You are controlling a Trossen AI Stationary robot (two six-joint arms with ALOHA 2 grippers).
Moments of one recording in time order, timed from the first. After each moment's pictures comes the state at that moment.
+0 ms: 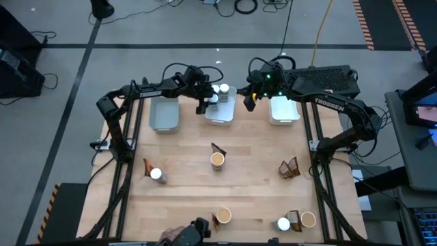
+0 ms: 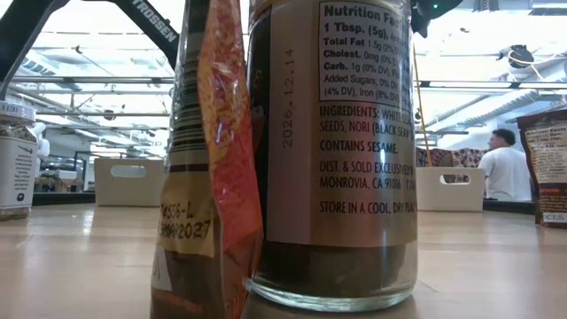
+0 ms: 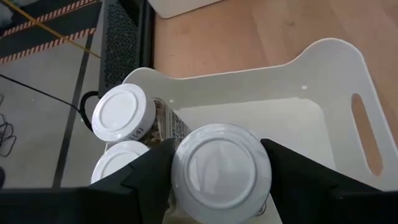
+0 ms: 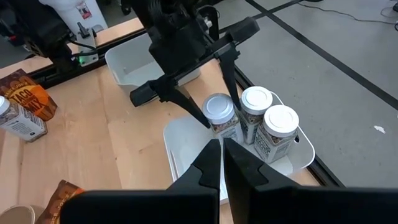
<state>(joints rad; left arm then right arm) 0.68 1.84 1.24 -0.15 0.40 0.77 -0.56 1.44 1.25 -0.38 -0.19 0.06</state>
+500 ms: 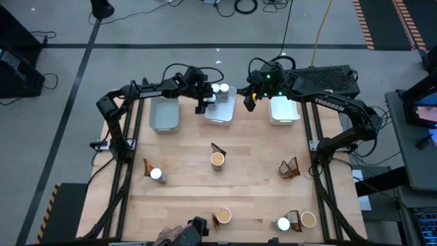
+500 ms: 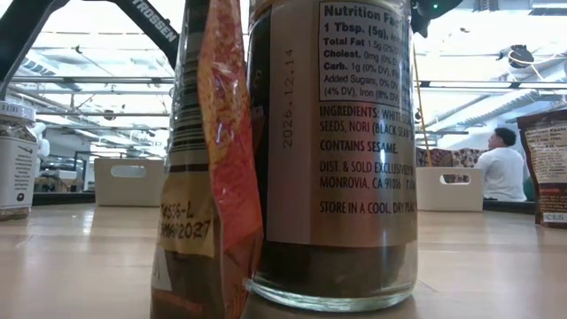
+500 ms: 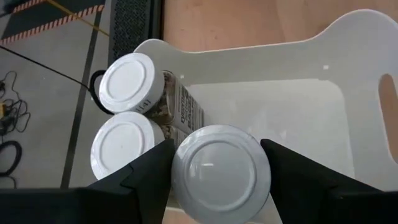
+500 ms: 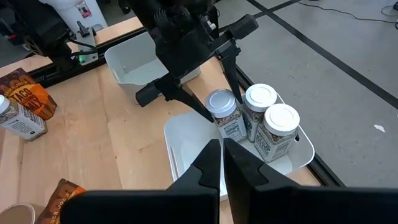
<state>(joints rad) 0.68 1.84 1.24 -0.18 0.30 0.77 -0.56 1.44 1.25 -0.38 -0.19 0.06</state>
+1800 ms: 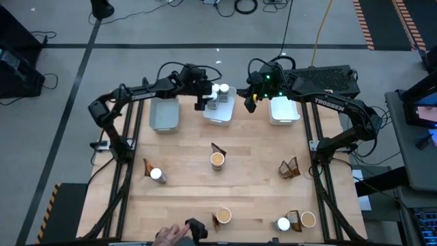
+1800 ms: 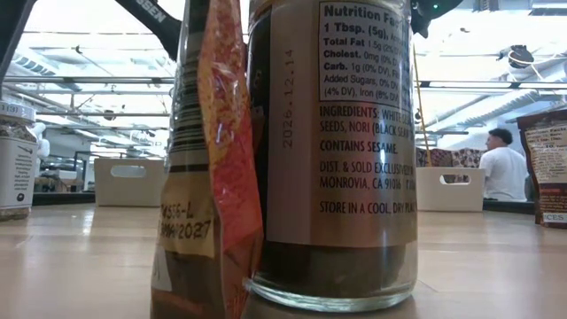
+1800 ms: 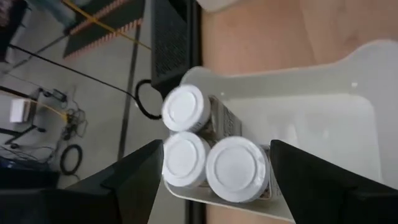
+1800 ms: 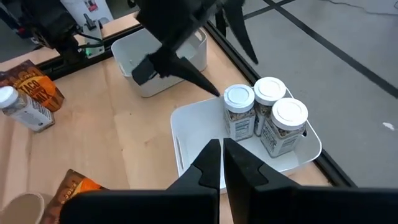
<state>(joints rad) 0.64 1.72 1.24 -0.18 0.16 0.82 -0.56 1.44 1.25 -0.40 -0.22 0.06</state>
